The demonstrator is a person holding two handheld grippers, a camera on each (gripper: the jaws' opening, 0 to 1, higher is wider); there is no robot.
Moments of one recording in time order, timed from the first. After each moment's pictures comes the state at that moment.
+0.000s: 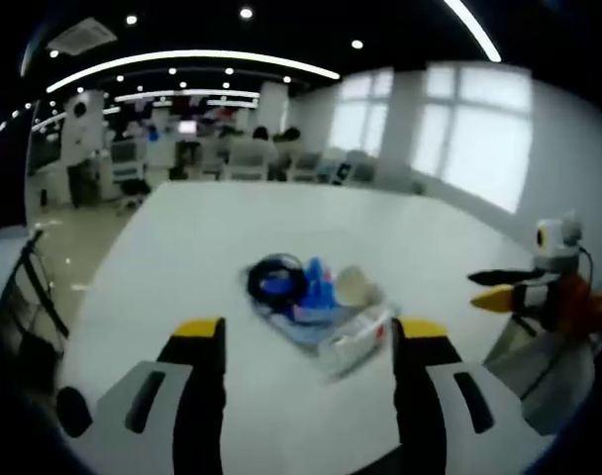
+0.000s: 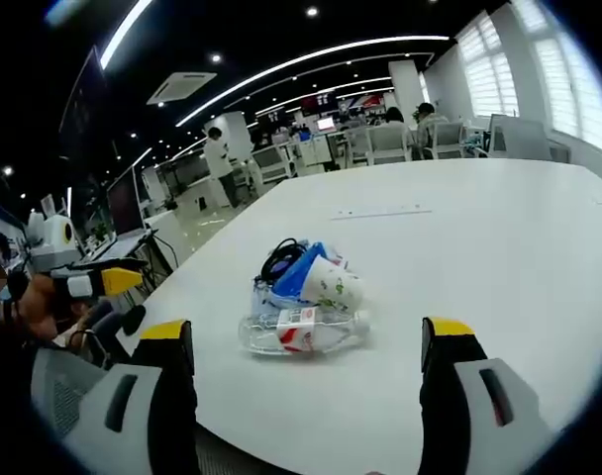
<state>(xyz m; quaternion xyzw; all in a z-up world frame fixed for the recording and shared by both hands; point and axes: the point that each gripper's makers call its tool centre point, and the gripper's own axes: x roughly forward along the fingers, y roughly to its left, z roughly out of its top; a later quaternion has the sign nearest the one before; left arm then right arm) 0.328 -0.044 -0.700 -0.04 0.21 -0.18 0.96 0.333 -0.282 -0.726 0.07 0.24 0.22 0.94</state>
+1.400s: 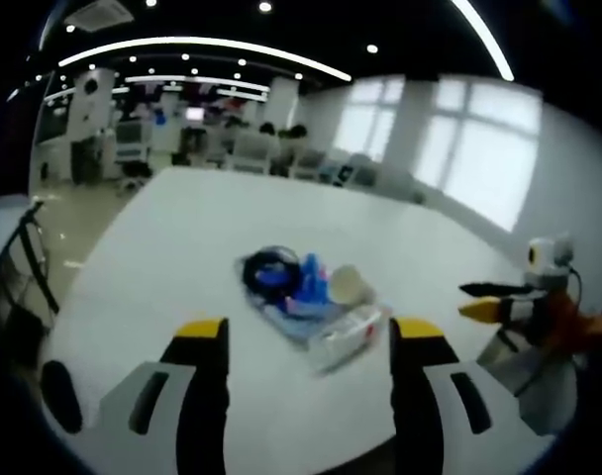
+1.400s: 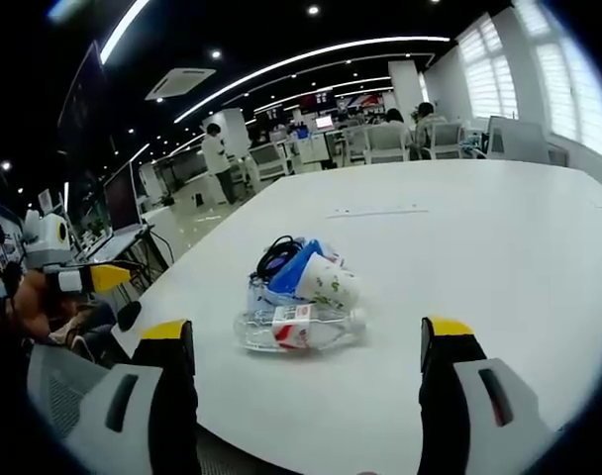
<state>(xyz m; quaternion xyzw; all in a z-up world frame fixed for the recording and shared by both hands) 0.318 -0.040 -0.702 -0.09 0.22 -0.18 0.95 0.331 -0.284 -0.728 0.05 0.24 0.21 0.94</state>
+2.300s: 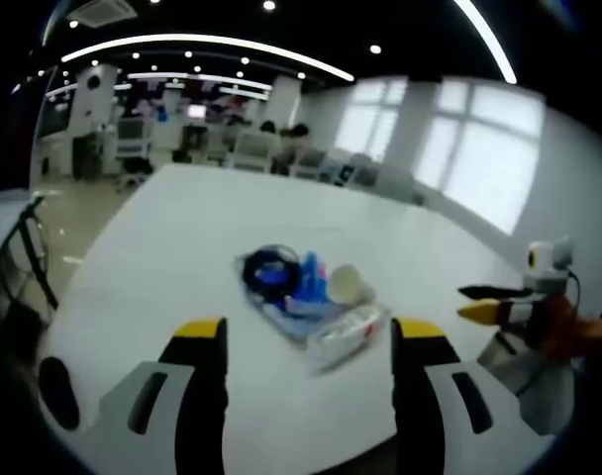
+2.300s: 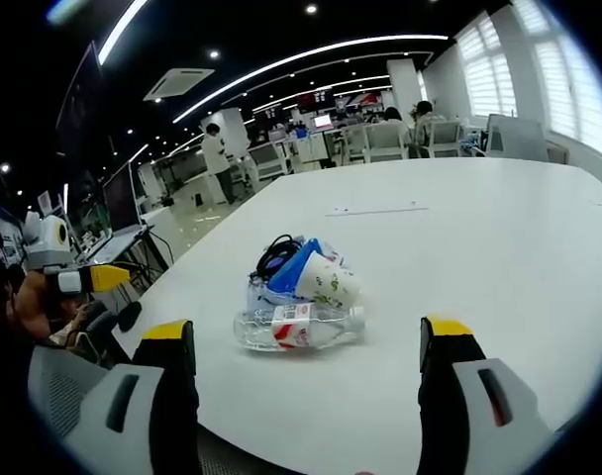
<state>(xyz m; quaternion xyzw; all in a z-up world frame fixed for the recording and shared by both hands) 0.318 -0.040 -0.702 -0.10 0.22 -0.18 0.95 0.331 -0.284 -0.729 0.06 0.25 0.21 0.94</state>
